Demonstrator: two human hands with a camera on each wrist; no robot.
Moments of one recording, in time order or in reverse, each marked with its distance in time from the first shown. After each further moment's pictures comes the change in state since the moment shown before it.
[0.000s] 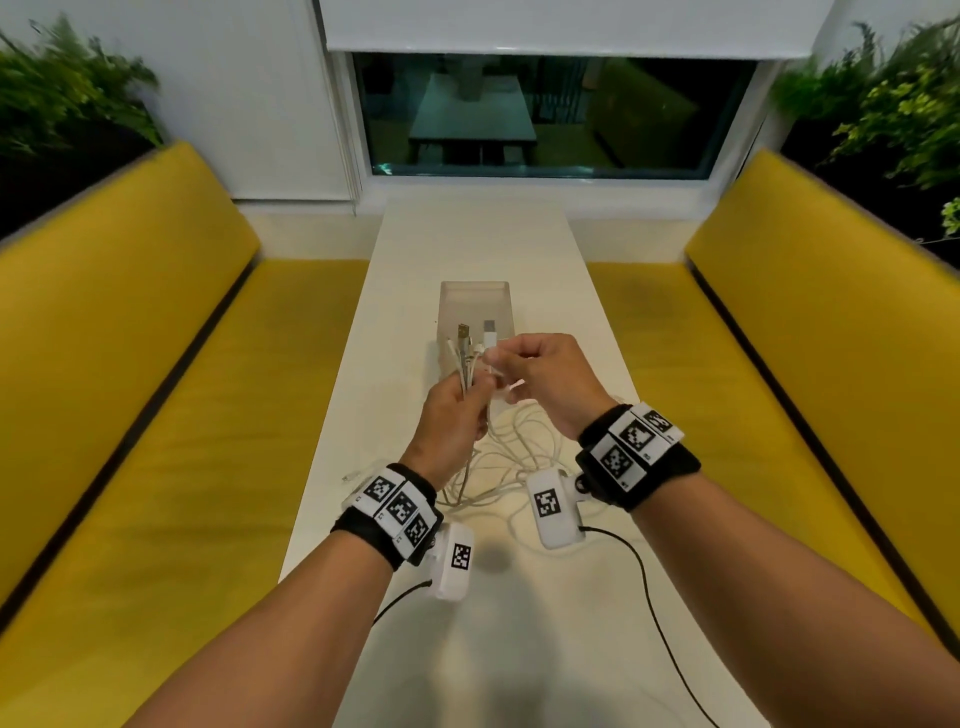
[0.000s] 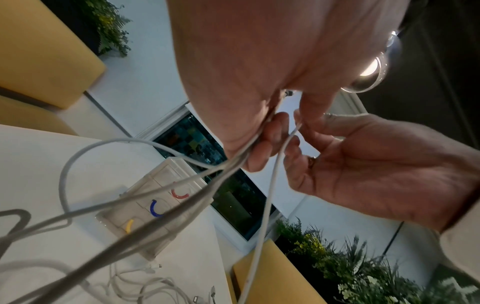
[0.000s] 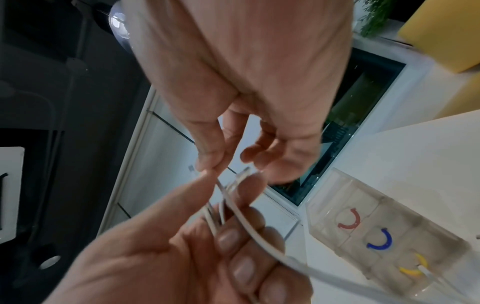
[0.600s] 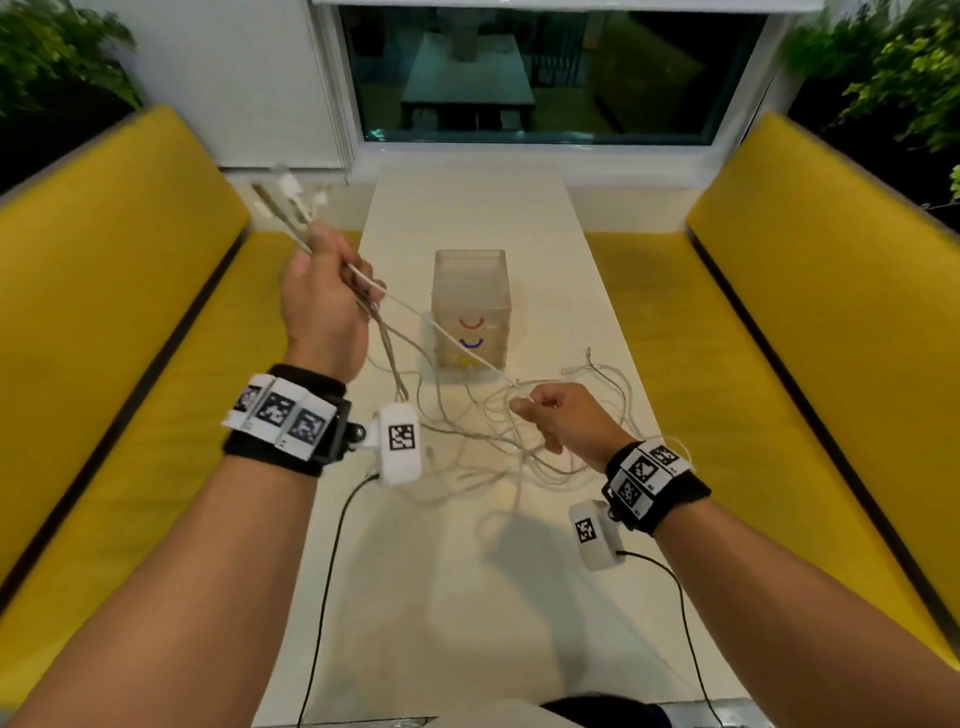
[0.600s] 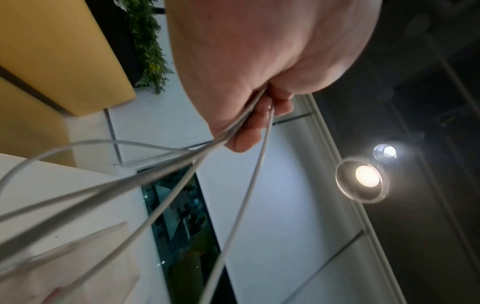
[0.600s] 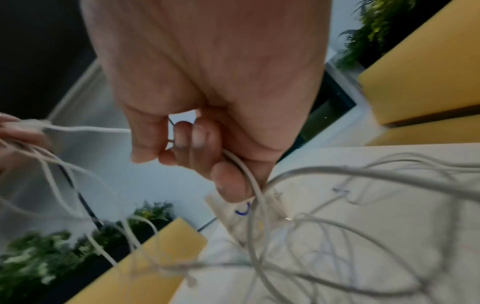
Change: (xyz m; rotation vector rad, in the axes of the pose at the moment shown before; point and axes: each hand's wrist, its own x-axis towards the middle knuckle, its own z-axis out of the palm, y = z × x) left_hand 0.022 0.092 -0.062 -0.367 0.371 0.229; right_hand -0.031 0.091 -0.040 -0.218 -0.074 0.123
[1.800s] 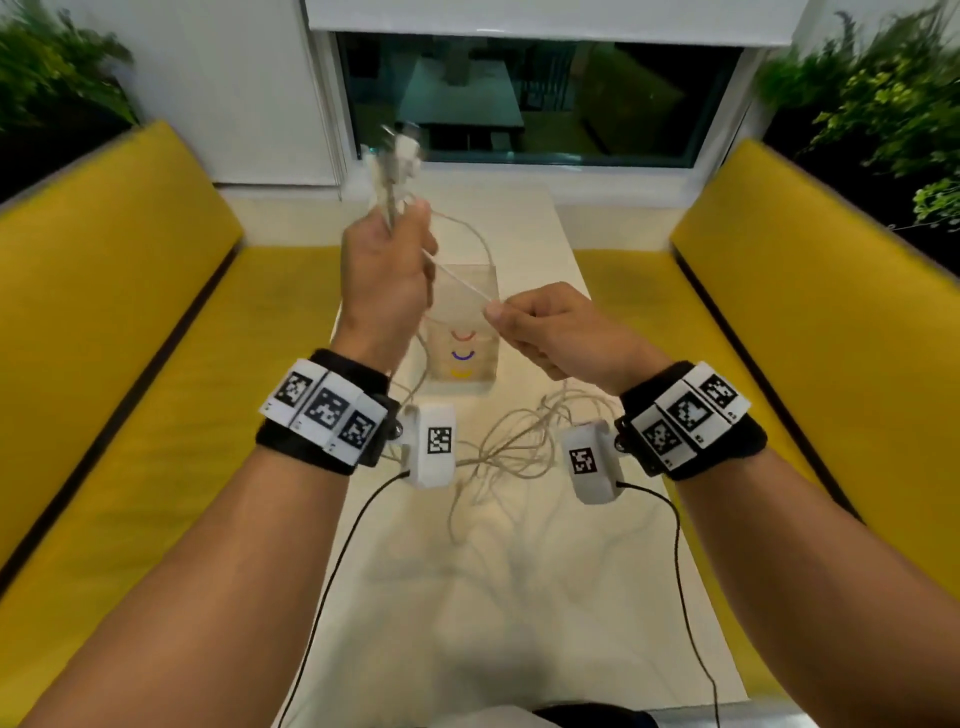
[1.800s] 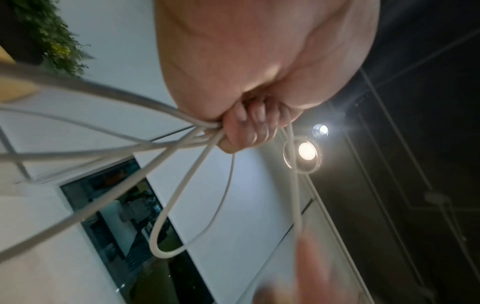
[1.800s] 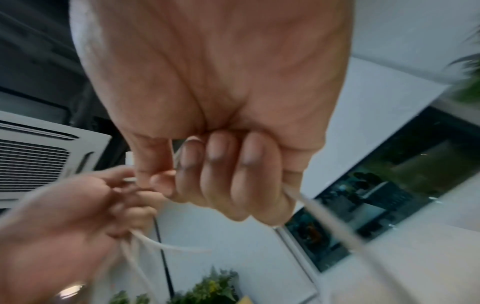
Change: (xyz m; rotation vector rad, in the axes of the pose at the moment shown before) left_hand -0.032 0.026 0.057 0.322 -0.198 0.123; right_hand -0.032 -0.157 -0.013 -0.248 -0.170 -0.287
